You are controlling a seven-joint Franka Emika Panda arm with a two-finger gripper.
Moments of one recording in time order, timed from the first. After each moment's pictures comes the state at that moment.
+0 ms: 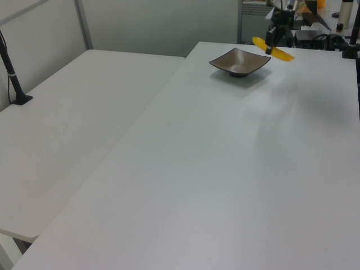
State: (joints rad) arm -0.43 0.38 -0.04 -1.53 0.25 2.03 -0.38
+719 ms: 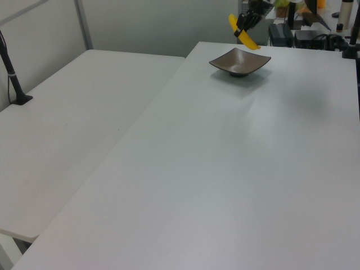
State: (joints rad) arm -0.41 0.58 -0.02 -1.26 0.40 2.30 -0.27
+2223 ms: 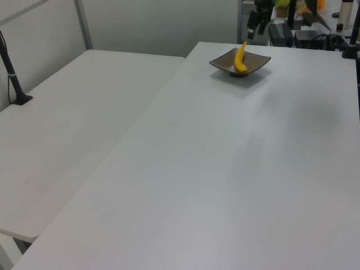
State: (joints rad) arm -0.34 0.42 0.01 -1.28 0.12 1.79 -0.24
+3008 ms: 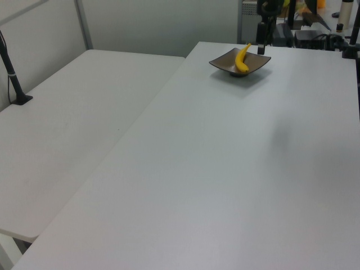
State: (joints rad) arm -0.03 0.07 0.01 -1.66 0.00 1.75 -0.09
